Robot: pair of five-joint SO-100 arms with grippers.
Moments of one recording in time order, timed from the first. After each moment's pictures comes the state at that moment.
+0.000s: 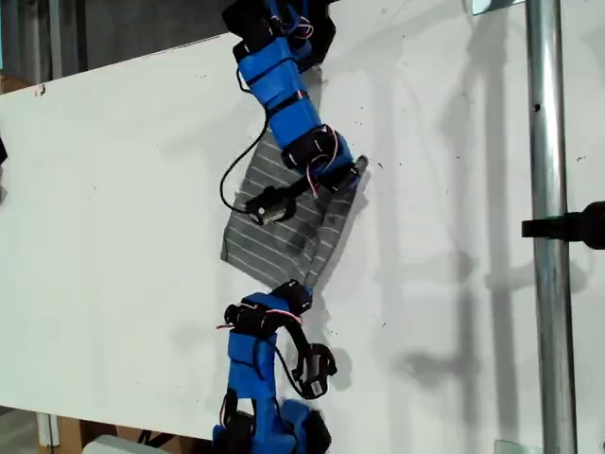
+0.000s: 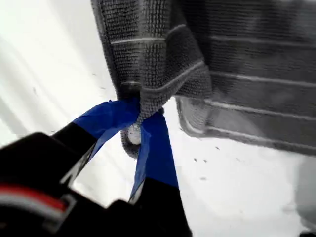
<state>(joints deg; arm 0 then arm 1) -1.7 69.1 63.7 92.4 -43.1 -20.1 76.5 82.4 82.4 76.6</state>
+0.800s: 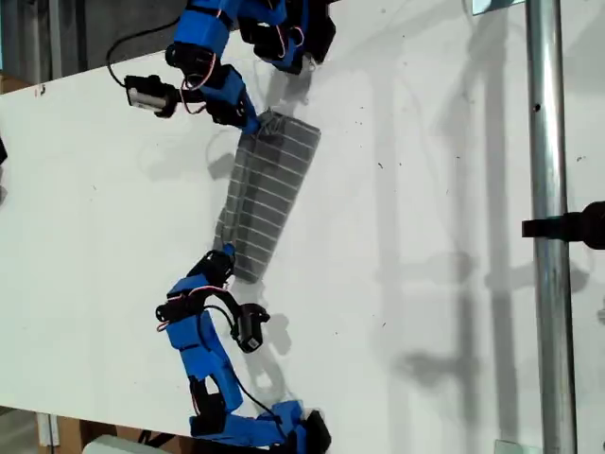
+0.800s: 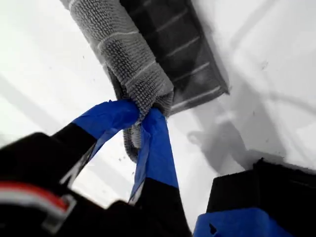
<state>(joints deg) -28.2 58.4 50.4 71.4 -20.6 25.0 133.9 121.9 92.5 62.5</state>
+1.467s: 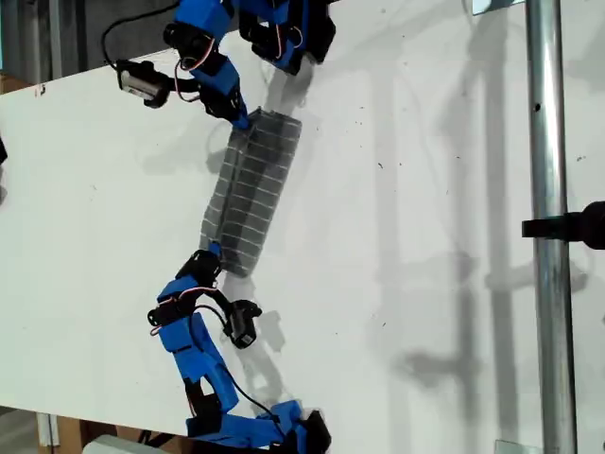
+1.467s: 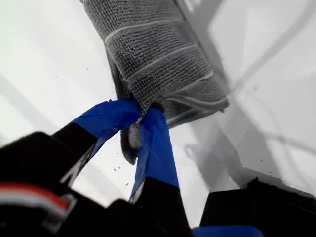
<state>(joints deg) -31.1 58.4 50.4 68.3 -20.3 25.4 140.7 128.1 86.1 60.6</state>
